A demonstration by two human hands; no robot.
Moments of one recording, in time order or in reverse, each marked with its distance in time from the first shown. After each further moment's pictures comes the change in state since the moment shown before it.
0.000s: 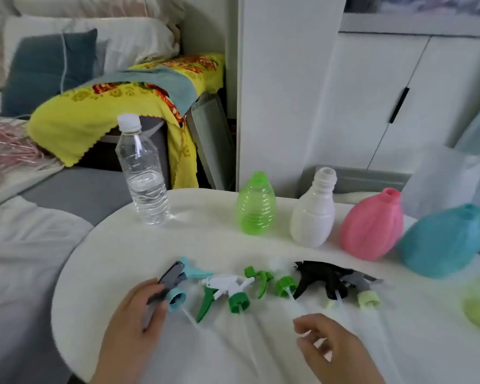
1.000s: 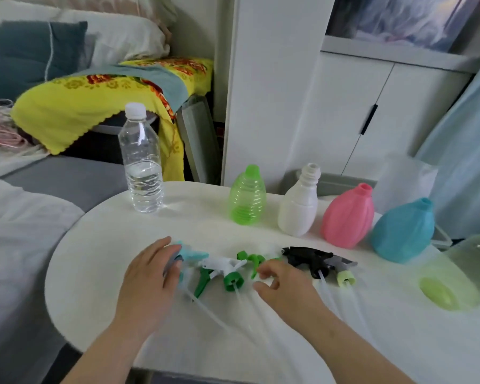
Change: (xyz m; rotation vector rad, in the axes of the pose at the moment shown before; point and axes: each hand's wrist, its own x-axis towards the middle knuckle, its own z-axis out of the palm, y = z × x) left_hand 0.004 0.036 -0.019 0.081 -0.183 0.135; right_hand 0.019 -0.045 0.023 -0.248 0.098 -0.197
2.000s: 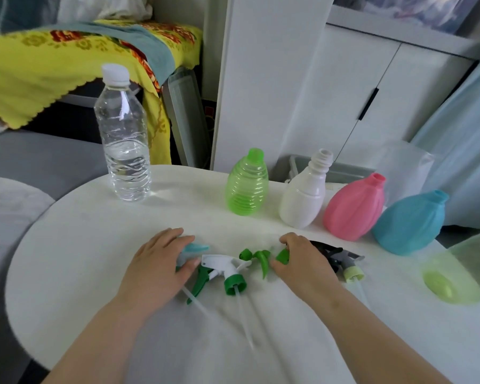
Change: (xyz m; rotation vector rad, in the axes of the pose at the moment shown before) left_hand 0.044 -0.026 0.034 0.119 -0.199 0.125; right_hand 0.044 0.004 -0.004 -0.314 0.021 0.224
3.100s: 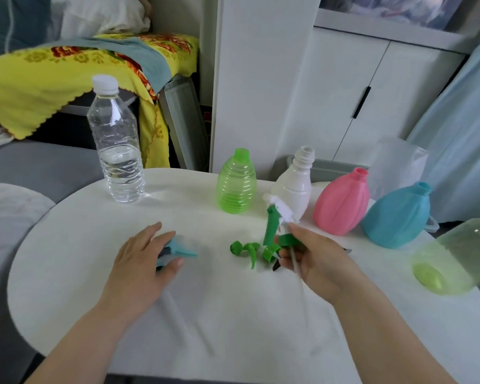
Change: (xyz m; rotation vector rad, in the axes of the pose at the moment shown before) left_hand -0.021 0.011 -0.011 -0.013 0.081 -0.047; right_hand -0.021 0.017 -0.040 1.504 -0.254 0.236
